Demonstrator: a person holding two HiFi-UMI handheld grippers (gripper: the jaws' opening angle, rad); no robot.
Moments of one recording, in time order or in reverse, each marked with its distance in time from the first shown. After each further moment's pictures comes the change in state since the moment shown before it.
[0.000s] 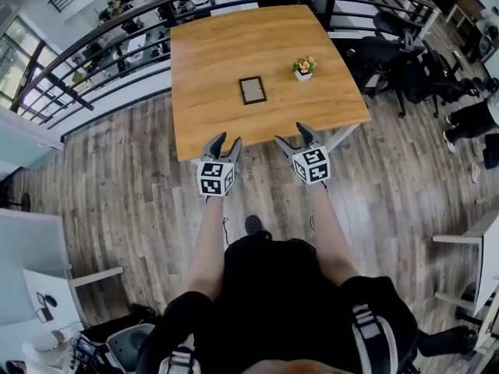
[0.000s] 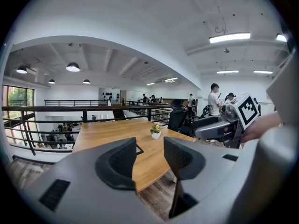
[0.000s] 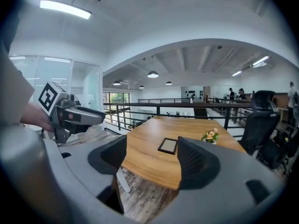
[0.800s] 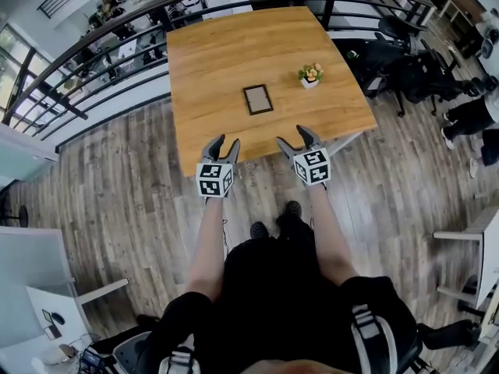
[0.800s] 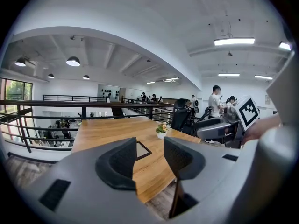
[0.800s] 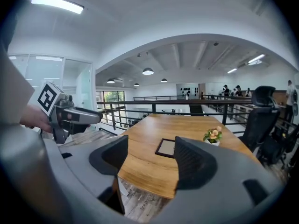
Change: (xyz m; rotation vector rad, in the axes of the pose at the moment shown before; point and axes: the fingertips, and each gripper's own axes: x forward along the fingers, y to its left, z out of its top) left arm 0.037 0.077 -0.001 -0.038 0.017 -0.025; right arm 0.071 -0.006 0.006 0.036 0.039 -0.056
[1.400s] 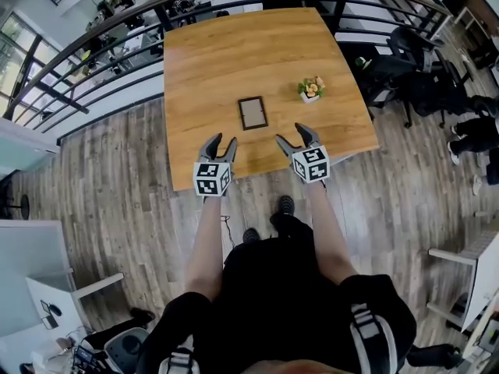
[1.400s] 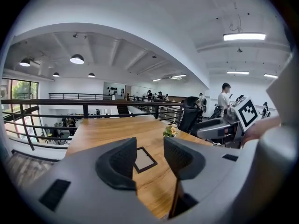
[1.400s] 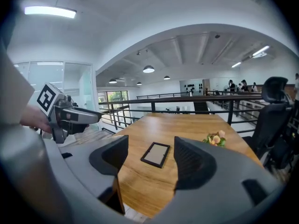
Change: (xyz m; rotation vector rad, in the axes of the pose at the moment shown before) left arm 0.098 0.013 0.020 -0.025 0.027 0.076; right arm 0.067 -0.091 0.018 0.019 0.014 0.070
